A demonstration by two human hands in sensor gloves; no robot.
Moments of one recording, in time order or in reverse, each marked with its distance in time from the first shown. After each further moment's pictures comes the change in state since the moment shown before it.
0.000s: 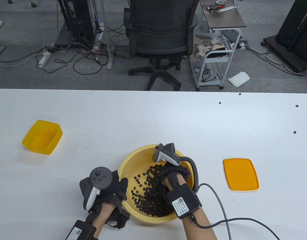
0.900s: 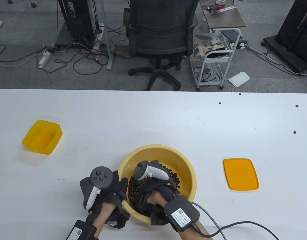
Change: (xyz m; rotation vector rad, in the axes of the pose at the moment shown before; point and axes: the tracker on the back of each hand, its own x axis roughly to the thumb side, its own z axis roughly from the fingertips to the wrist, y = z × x) left_hand 0.001 0.000 0.000 -0.013 0.001 -0.010; right_hand 0.067 0.048 0.036 0.304 -0.458 -0.162
